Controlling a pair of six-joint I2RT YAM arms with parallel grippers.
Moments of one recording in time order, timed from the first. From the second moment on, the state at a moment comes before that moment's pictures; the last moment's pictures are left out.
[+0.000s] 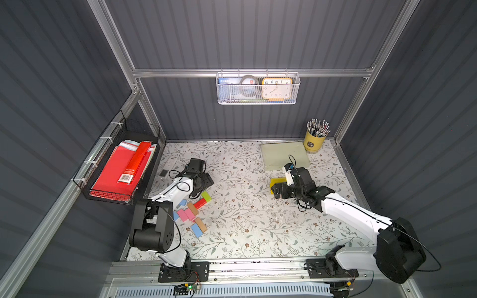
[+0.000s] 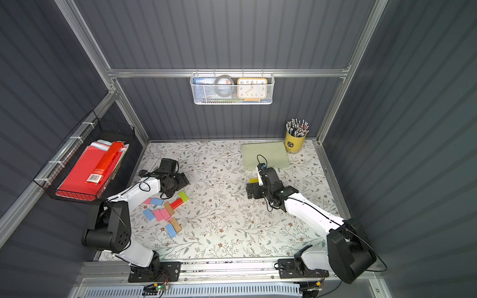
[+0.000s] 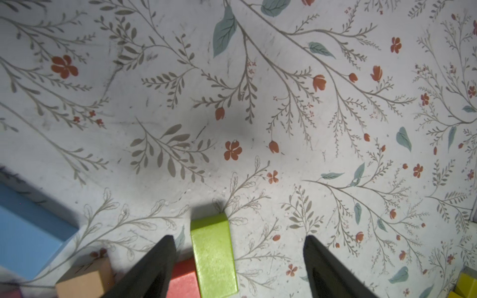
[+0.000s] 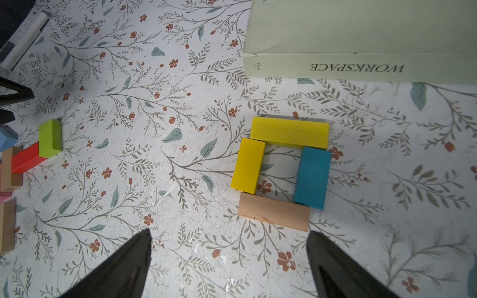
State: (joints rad) left arm -0.15 1.60 1.00 -0.48 -0.05 -0.72; right arm 0.56 1.32 0.80 -0.27 0.00 0.30
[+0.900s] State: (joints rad) left arm -0.15 1.71 0.97 -0.45 -0.06 -0.73; right arm 0.56 1.32 0.78 -0.27 0.00 0.30
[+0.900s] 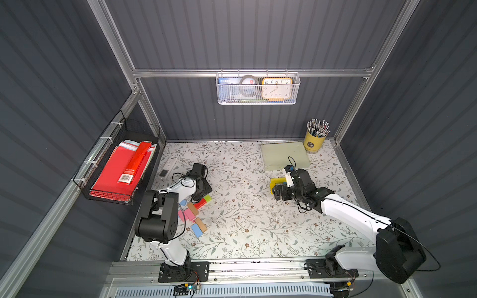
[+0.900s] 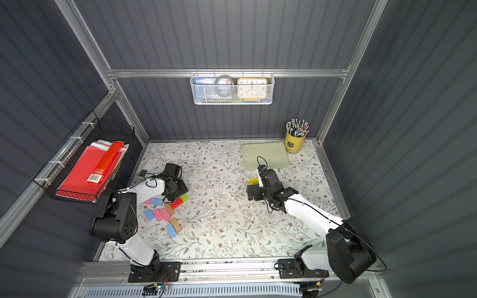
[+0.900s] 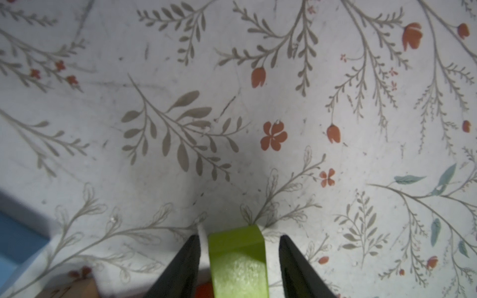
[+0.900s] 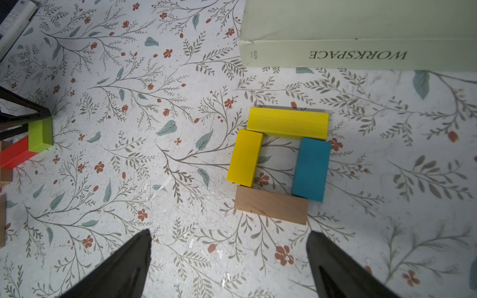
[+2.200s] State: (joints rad) left arm -0.79 1.92 1.45 -0.50 -0.11 -0.89; right arm 0.32 1.19 0.76 -0.33 0.05 0.36
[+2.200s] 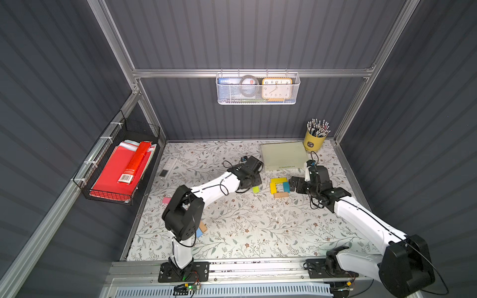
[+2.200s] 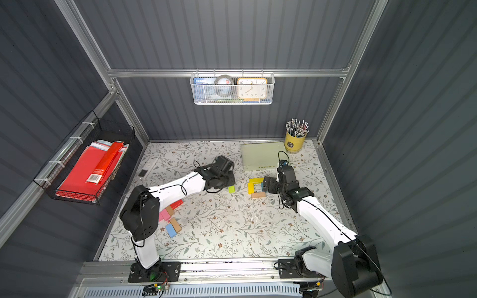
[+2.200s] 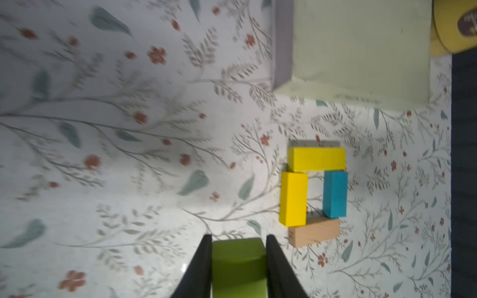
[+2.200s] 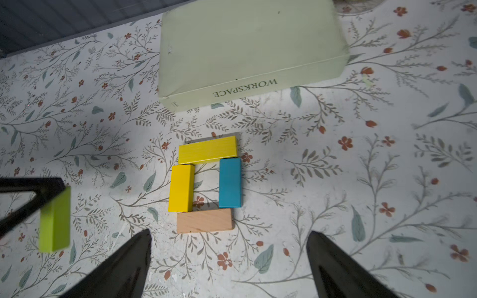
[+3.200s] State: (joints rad) left arm -0.96 2.16 1.57 -0.48 -0.07 -1.01; right arm 0.28 1.13 0.71 -0.37 0.02 0.38
